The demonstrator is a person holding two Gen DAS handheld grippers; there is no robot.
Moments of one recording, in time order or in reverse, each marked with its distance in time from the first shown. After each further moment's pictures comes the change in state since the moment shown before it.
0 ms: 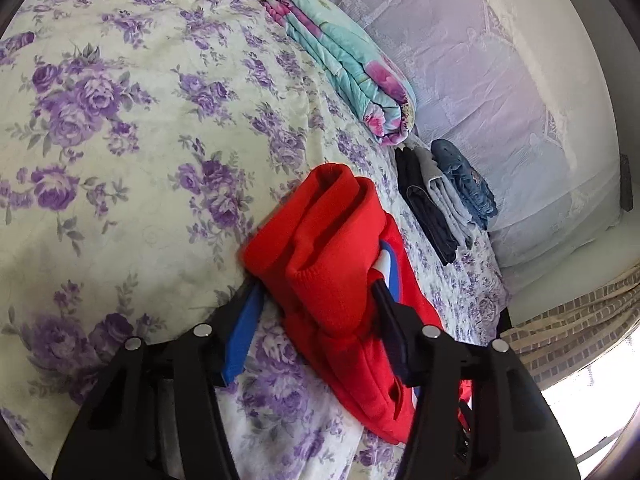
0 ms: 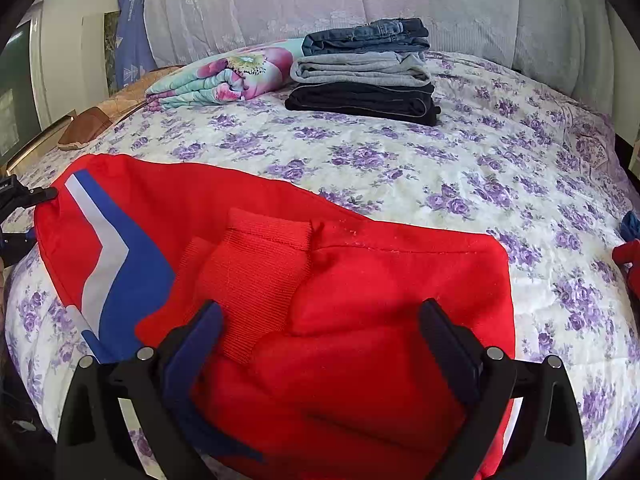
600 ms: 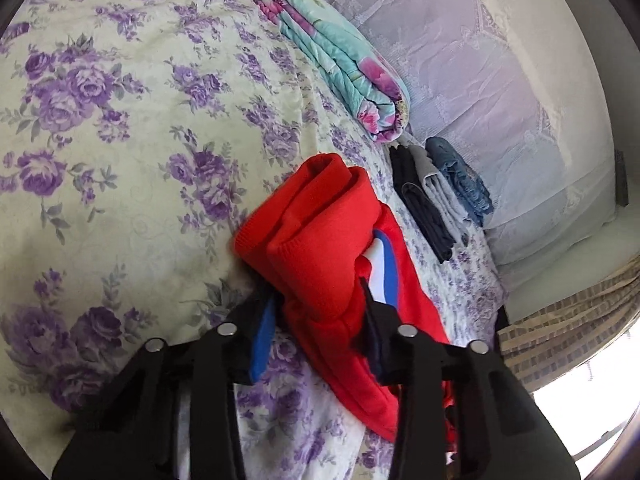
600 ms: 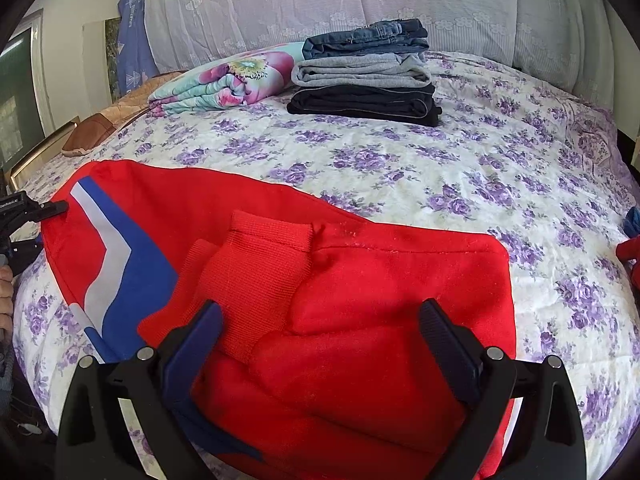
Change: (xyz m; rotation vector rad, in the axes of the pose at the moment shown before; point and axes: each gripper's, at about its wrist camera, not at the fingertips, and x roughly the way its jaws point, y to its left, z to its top) left arm 0.003 0.005 -0.005 0.002 -0.002 -0.038; right arm -0.005 -0.002 0.002 0.010 -0.019 0.013
